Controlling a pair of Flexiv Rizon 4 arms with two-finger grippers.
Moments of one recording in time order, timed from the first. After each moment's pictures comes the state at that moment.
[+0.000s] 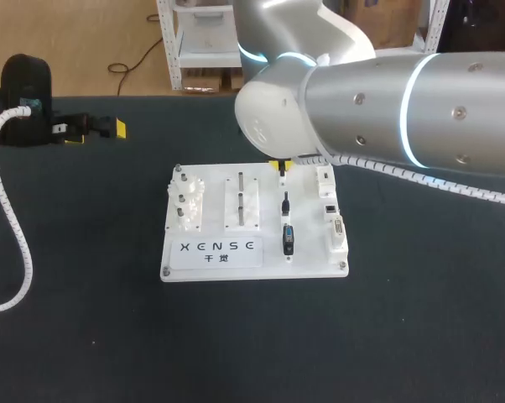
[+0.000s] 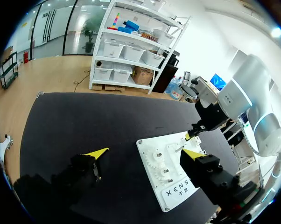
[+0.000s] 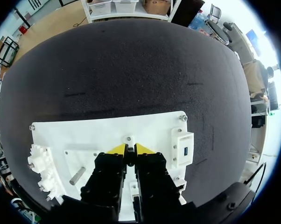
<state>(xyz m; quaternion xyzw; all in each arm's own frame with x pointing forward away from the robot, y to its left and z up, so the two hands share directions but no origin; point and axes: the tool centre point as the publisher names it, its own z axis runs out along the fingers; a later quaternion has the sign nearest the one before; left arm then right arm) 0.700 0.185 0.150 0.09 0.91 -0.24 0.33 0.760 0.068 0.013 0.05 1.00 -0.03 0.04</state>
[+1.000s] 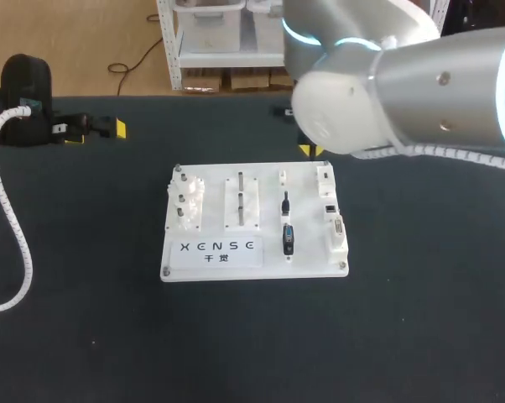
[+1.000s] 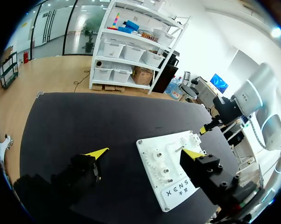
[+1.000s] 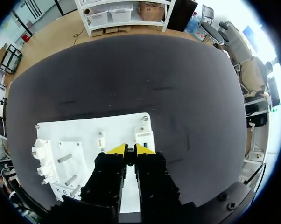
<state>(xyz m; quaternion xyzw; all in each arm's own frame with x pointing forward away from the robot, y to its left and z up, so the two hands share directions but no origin) 0.700 0.185 0.150 0.09 0.91 -0.24 0.33 0.751 0.012 0.055 0.06 1.00 -0.01 0.07</state>
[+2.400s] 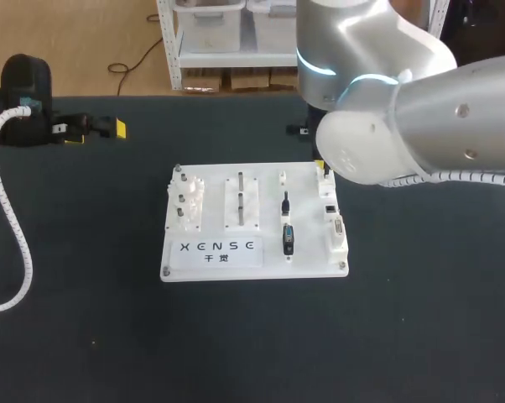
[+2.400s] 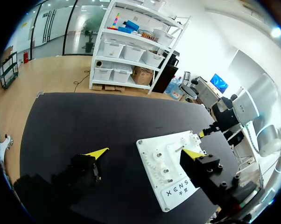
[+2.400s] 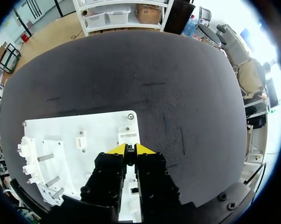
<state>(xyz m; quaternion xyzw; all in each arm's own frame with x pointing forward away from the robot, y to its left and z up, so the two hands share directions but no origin) 0.700 0.185 0.150 0.09 0.91 -0.24 0.33 0.745 -0.009 0.029 0.06 0.99 -0.03 0.09</state>
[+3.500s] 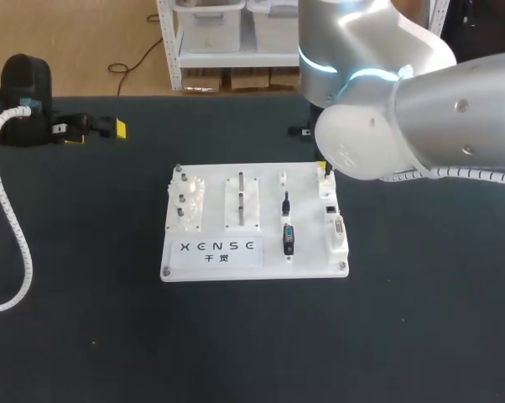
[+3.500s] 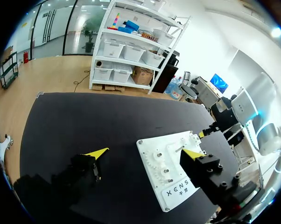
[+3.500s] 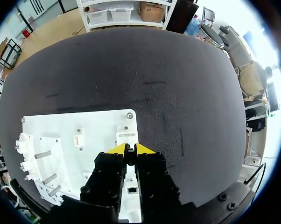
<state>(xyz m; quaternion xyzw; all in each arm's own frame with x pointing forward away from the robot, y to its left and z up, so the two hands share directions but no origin) 0.700 0.185 0.150 0.09 0.91 -0.24 0.33 0.743 -0.014 0.026 0.04 1.00 -0.03 0.08</state>
